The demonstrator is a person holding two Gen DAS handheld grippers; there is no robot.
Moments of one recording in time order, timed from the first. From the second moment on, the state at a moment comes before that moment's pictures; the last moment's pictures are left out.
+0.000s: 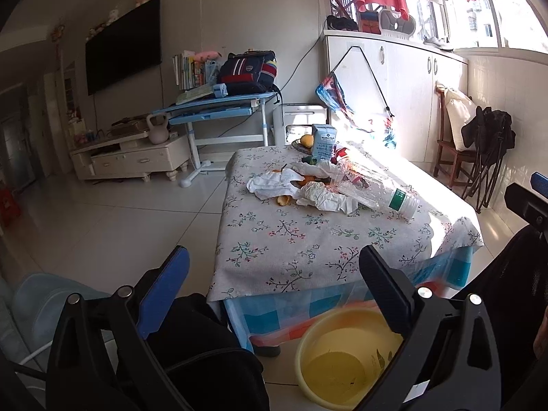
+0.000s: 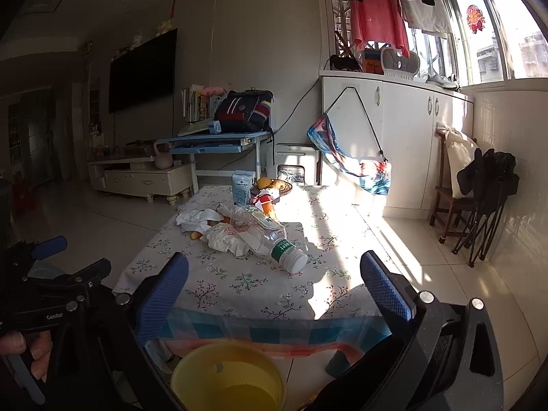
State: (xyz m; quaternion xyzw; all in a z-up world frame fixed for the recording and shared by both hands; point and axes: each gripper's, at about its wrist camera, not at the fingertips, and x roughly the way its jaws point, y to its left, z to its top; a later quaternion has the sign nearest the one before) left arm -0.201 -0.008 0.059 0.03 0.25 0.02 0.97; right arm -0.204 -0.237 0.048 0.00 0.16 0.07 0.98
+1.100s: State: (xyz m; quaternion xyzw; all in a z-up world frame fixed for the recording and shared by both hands) left arm -0.197 -0.004 0.054 0.03 0.24 0.02 0.97; right arm -0.197 -0.225 0.045 -0.04 0.18 0.07 0.98
